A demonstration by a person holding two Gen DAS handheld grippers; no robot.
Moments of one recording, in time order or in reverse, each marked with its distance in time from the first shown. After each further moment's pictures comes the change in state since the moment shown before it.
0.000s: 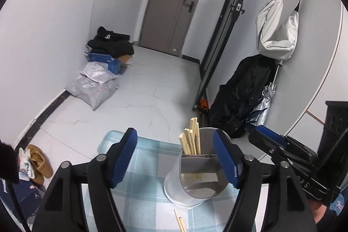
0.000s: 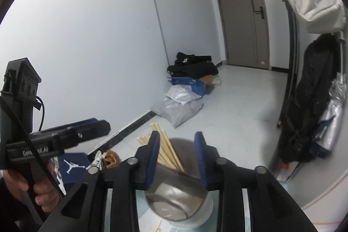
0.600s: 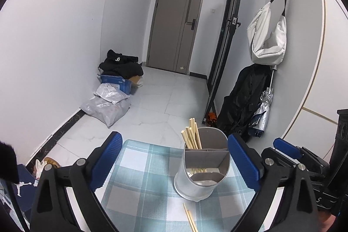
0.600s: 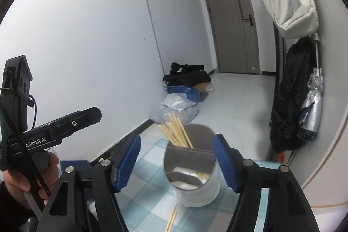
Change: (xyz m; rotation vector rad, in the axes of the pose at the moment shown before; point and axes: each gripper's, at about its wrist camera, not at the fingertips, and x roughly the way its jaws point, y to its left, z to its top) left arm -0.054 -0.013 -0.025 0.071 -0.133 0.073; right arm -0.066 0.033 -0.029 0.045 -0.079 -0.050
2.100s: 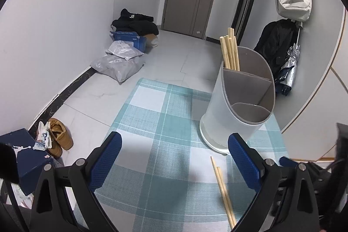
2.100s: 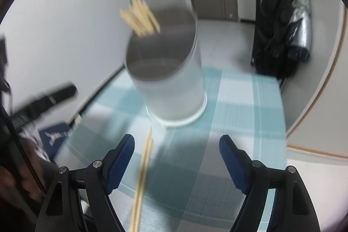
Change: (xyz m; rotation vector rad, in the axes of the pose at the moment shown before) left arm 0.047 0.035 -0.094 -0.044 0.225 0.097; right arm 0.066 -0.007 -0.136 0.044 0.401 -0.179
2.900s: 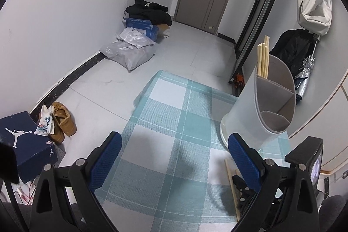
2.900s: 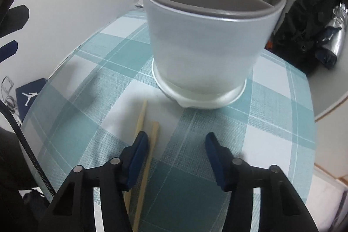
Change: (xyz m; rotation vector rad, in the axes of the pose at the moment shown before) left arm 0.014 0.038 0.008 -0.105 0.068 0.013; right arm 0.076 0.043 -0.004 -0.154 0.193 -0.087
